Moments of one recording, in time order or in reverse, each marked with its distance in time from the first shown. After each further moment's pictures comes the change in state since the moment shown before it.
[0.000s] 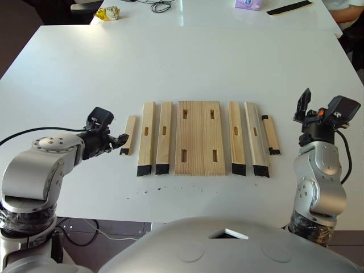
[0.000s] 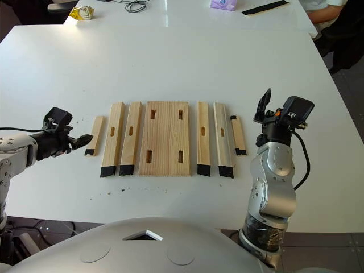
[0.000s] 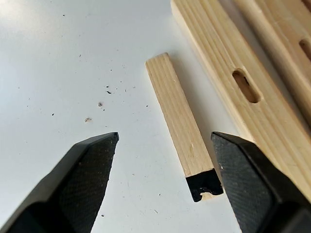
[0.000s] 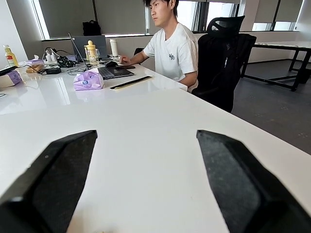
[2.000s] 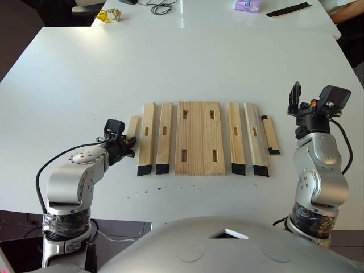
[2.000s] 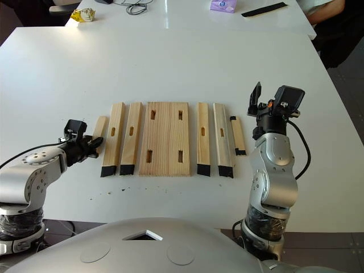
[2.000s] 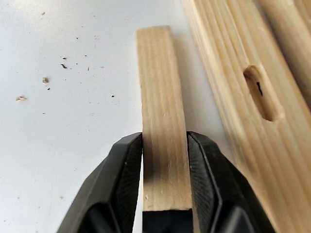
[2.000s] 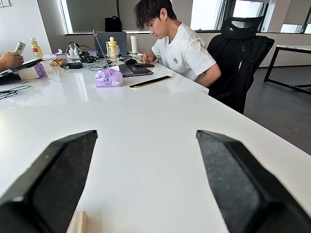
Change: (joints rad) left arm 0.108 -0.293 -0.047 0.156 0.092 -0.230 0.162; right arm -0.085 -0.048 0.016 0.025 0.003 0.081 0.065
